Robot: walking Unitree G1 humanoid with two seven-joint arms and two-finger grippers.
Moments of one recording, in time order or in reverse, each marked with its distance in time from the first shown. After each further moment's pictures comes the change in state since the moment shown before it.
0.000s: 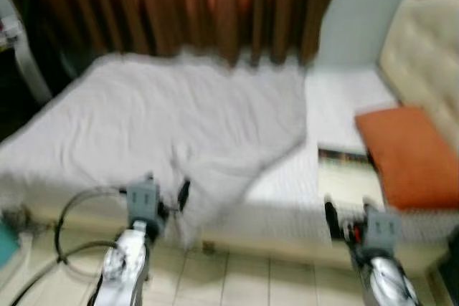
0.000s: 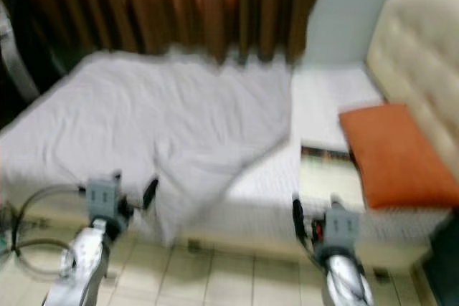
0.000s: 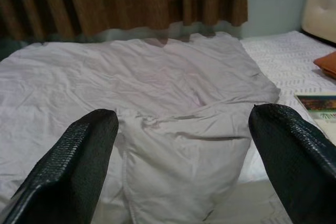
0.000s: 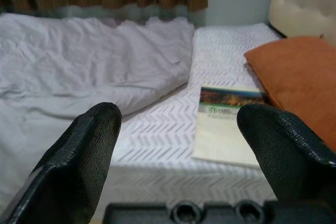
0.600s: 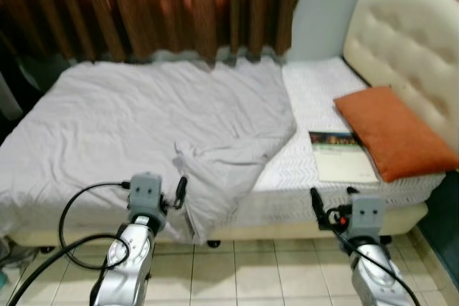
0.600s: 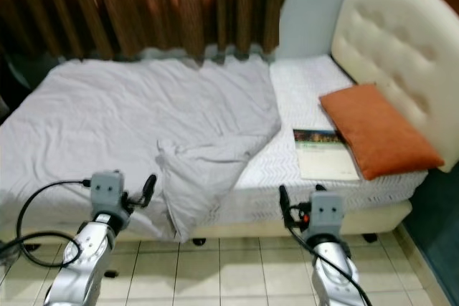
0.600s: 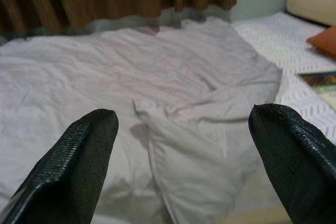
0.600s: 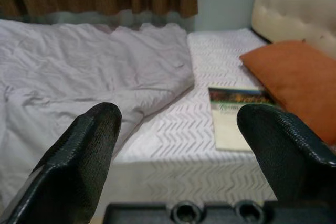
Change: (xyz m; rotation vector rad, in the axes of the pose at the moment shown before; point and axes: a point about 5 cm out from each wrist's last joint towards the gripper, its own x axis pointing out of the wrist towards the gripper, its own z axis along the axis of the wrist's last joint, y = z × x) left arm 0.016 -0.002 0.002 0.039 0.042 0.037; right arm 0.019 0.009 0.008 -0.013 -0.019 0.051
